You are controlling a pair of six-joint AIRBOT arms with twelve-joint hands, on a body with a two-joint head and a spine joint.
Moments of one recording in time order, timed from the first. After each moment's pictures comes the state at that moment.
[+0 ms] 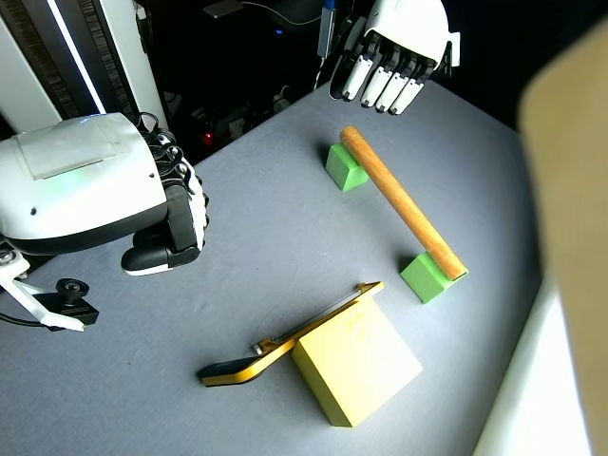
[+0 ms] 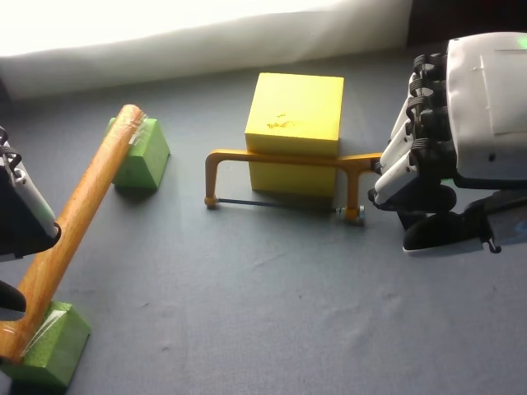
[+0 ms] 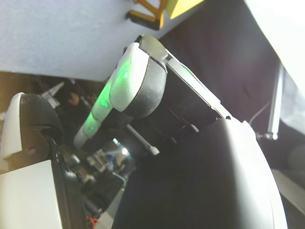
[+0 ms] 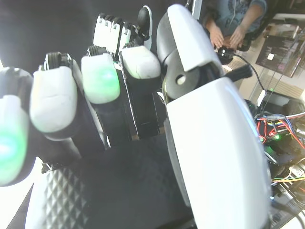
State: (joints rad) left arm 0.71 -0.51 1.02 0.79 -1.02 0.09; right arm -0.24 -0.90 1.12 -1.24 0.93 -0.16
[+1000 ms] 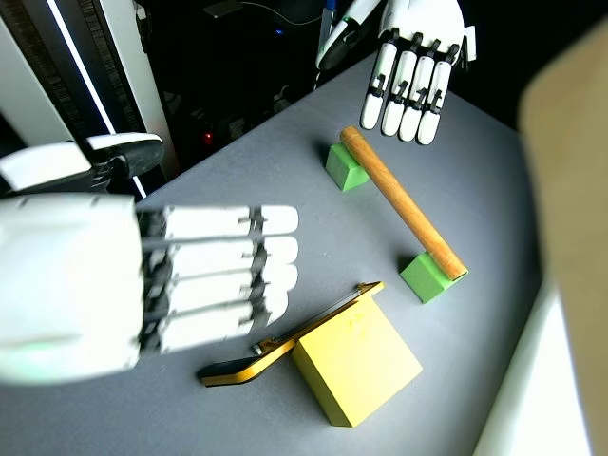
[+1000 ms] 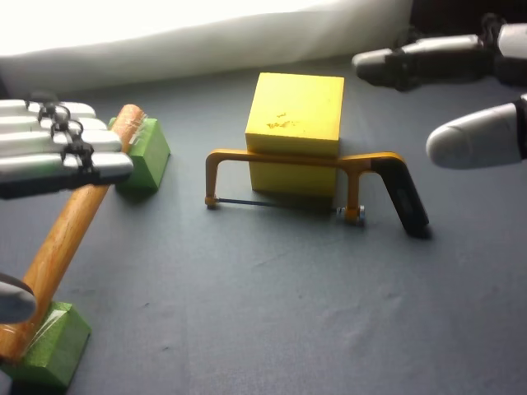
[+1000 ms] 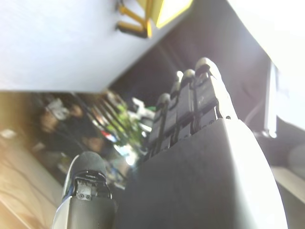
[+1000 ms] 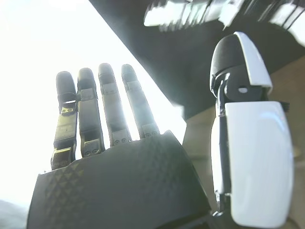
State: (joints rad) left arm 0.66 -0.48 1.03 0.92 -0.93 0.12; right arm -0.32 -0.82 1.12 -0.98 0.55 0.60
